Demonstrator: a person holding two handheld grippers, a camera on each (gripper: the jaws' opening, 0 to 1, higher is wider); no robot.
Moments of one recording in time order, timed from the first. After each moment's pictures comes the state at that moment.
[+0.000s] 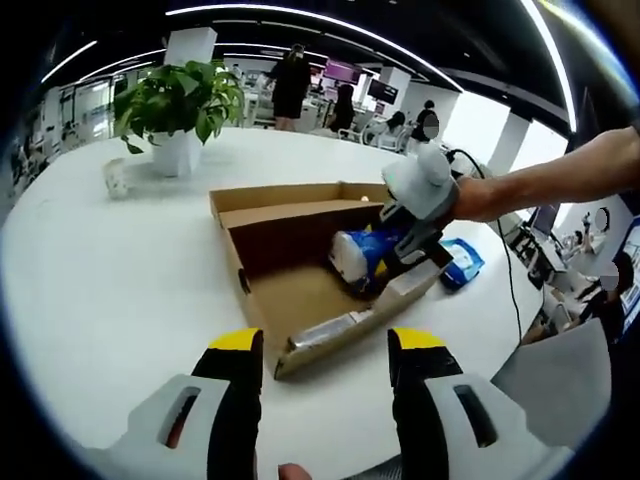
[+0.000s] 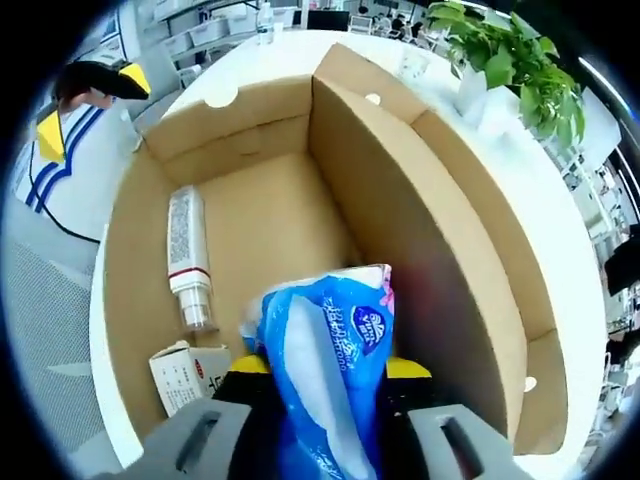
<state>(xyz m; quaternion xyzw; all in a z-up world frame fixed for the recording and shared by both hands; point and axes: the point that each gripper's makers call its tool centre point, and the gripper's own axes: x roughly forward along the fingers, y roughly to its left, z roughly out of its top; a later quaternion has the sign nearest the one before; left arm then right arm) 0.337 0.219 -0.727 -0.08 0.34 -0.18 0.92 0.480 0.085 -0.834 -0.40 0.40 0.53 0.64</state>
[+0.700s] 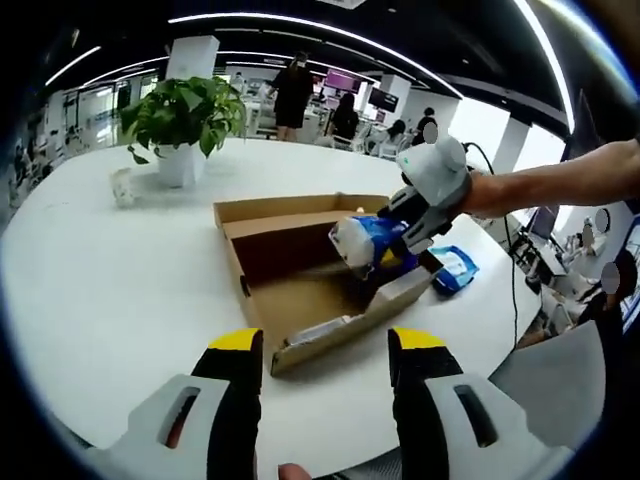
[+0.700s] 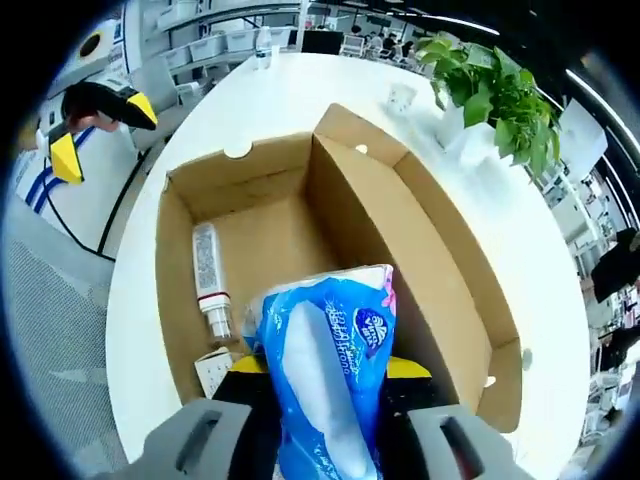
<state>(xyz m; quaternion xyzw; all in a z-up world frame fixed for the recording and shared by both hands) 0.324 0.214 -0.704 -0.08 0.32 -0.18 0.93 0.475 0.083 -0.785 -0.39 0.36 0.53 0.66</state>
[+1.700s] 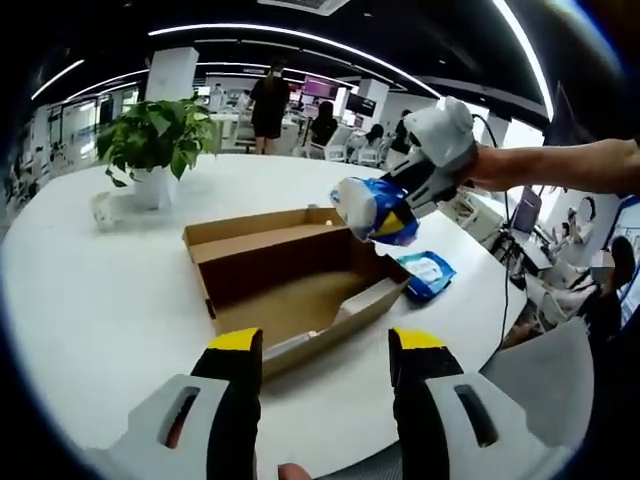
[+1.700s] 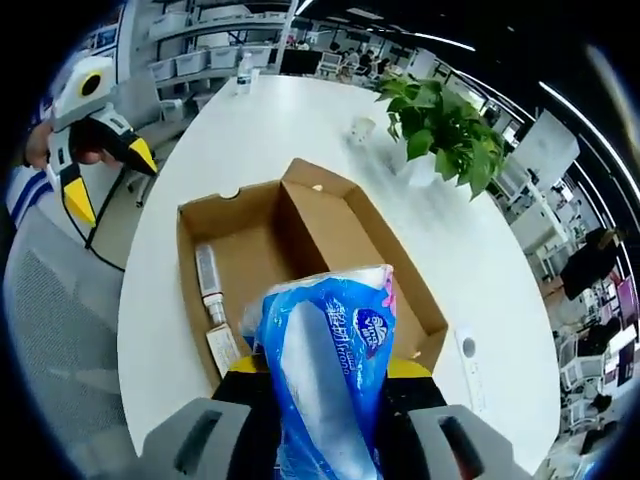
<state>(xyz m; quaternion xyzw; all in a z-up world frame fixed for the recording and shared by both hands) 0.325 0.176 -0.678 -0.07 0.30 -0.22 0.92 0.487 0.032 -0.701 -0.39 0.32 0.49 0.71</state>
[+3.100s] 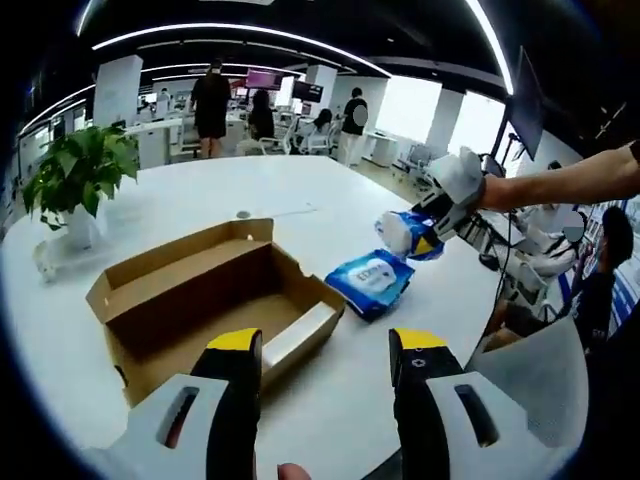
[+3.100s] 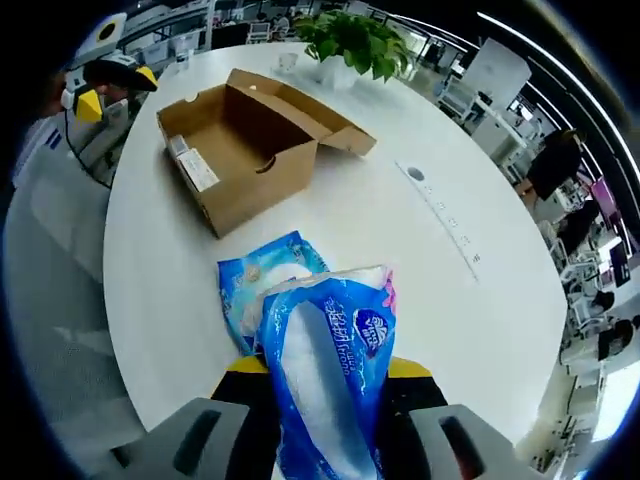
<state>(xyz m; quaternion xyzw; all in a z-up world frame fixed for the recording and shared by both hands) 0.356 0.056 -0.672 -0.02 0.31 -0.32 0.90 0.444 -0.223 -0.749 -0.35 0.43 0.37 0.75</state>
